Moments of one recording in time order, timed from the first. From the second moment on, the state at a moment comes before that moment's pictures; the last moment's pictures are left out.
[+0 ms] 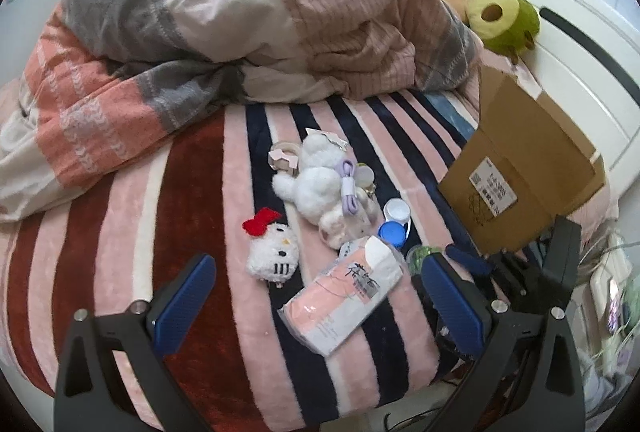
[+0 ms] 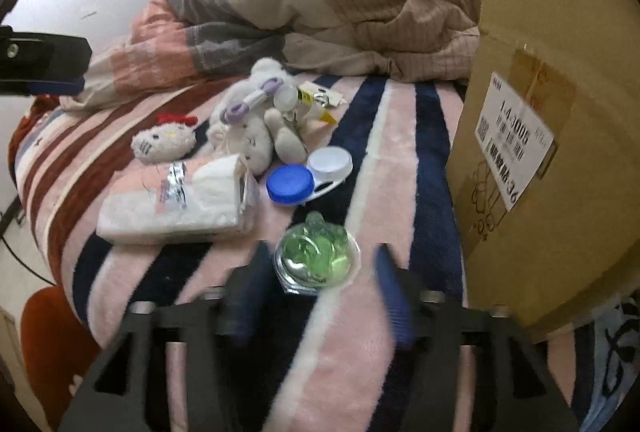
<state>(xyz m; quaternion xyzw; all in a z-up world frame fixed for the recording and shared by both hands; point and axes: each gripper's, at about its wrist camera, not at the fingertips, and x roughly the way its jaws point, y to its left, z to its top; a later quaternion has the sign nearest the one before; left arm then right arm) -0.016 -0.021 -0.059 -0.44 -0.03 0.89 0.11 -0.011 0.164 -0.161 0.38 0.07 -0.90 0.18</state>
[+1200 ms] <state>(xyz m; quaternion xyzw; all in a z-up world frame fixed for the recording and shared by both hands) -0.013 0.023 0.022 -0.44 -0.04 0.84 0.31 0.018 0.149 -0.015 0.24 0.12 -0.91 0.33</state>
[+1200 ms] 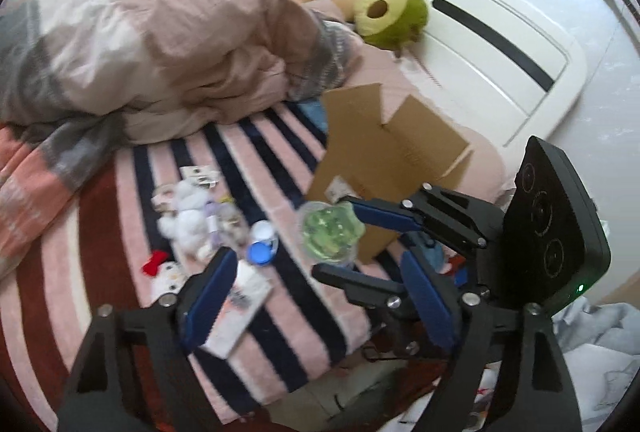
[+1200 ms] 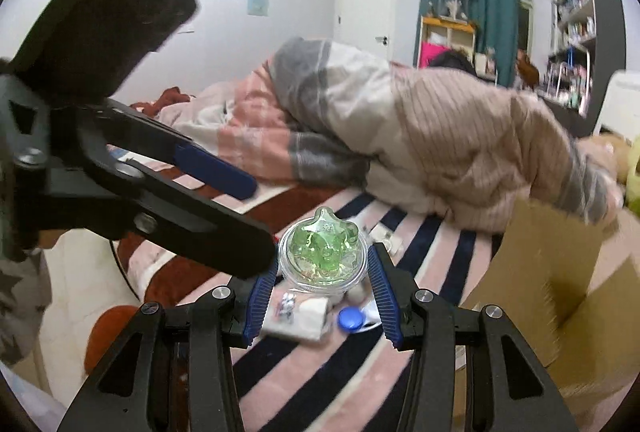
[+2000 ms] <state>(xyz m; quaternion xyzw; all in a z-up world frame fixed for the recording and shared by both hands) -0.087 0.184 0.058 -0.47 0.03 0.81 0.35 -0.025 0.274 0.026 0.25 0.08 -0.92 0.27</state>
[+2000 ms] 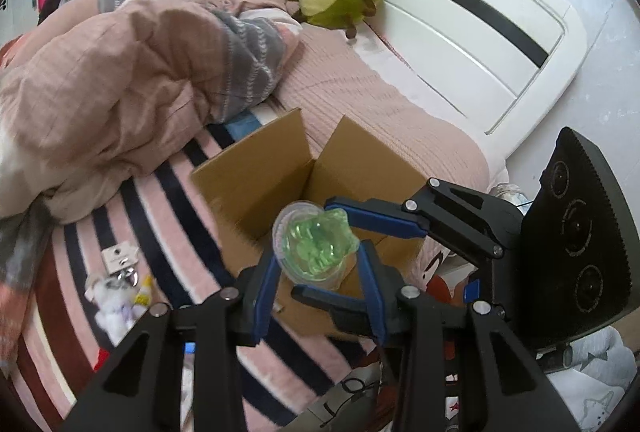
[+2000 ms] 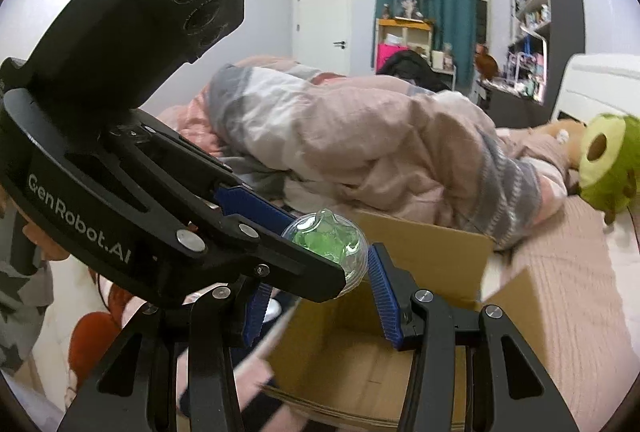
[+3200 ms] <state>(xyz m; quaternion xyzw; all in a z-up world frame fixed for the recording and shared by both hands) -0.089 0.202 0.072 -0.47 0.09 0.83 0.28 -0.026 0.307 0.017 0.33 0.05 -0.91 0.25</state>
